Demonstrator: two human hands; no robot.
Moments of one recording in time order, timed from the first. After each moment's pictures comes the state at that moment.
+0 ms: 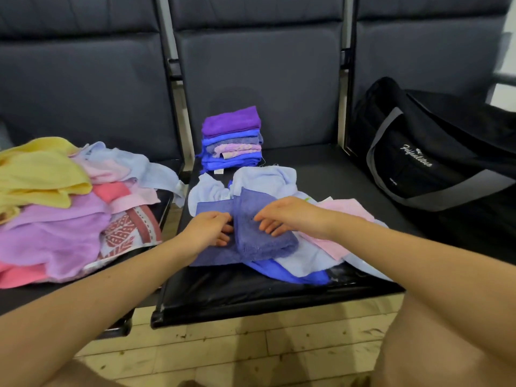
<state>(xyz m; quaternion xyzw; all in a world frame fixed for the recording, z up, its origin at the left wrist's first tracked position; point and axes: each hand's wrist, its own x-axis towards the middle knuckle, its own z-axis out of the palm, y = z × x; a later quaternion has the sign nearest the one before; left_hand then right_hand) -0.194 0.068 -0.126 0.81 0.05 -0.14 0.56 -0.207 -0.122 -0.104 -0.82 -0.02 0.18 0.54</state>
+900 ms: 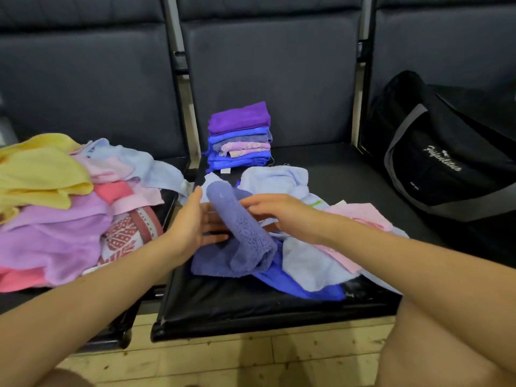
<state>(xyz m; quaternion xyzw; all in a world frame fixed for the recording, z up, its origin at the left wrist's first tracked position) -0.177 0.088 -0.116 0.67 0.10 -0.14 0.72 -0.191 -0.096 -0.100 -0.72 -0.09 0.22 0.65</state>
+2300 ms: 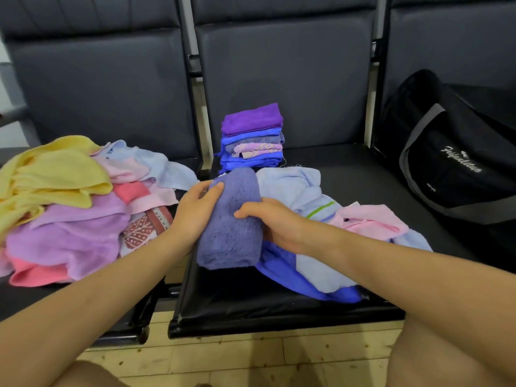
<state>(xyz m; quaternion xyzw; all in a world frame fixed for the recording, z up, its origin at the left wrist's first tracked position) -0.169 0.105 -0.106 0.81 0.02 0.09 0.57 -0.193 -0.048 -0.105 -0.66 -0.03 0.20 0.73</state>
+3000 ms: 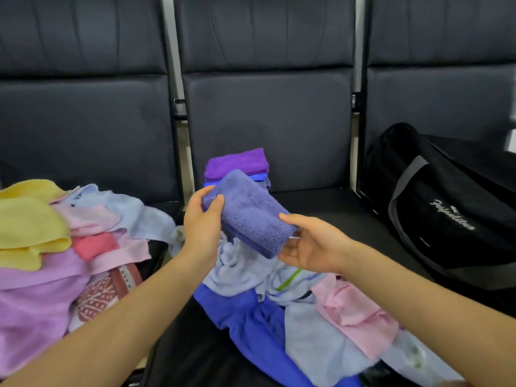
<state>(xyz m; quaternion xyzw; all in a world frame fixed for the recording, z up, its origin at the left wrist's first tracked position) -0.096 0.048 -0.087 0.63 0.02 0.16 0.76 -0.127 -0.146 -0.092 -0.53 0.11 0.21 0.81</state>
